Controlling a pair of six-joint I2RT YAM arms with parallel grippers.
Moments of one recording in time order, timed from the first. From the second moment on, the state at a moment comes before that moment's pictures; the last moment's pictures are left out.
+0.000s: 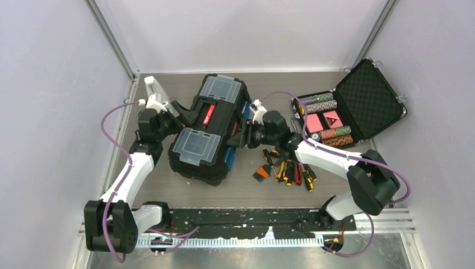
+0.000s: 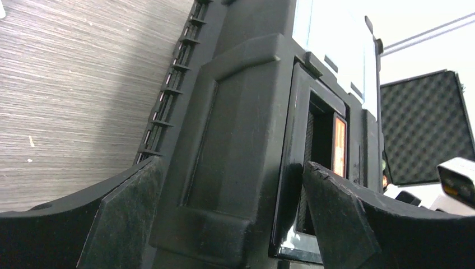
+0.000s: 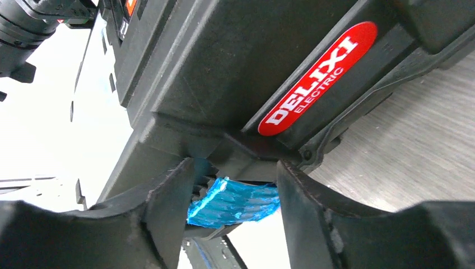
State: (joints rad) left arm -0.07 1.13 0.66 0.10 0.29 -0.68; right arm 0.73 1.46 0.86 0.22 -0.35 0.75
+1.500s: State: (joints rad) left arm 0.11 1.27 0.70 0.11 0.67 -0.67; right arm 0.51 1.77 0.78 0.80 -0.44 1.04
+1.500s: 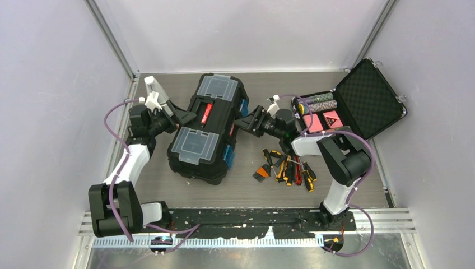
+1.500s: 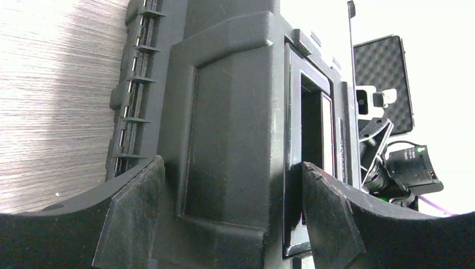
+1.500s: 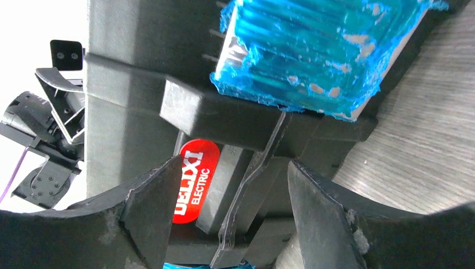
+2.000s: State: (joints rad) left arm 0.12 1.25 0.66 0.16 0.66 -0.69; right arm 0.55 1.92 0.73 1.18 -0.47 1.28
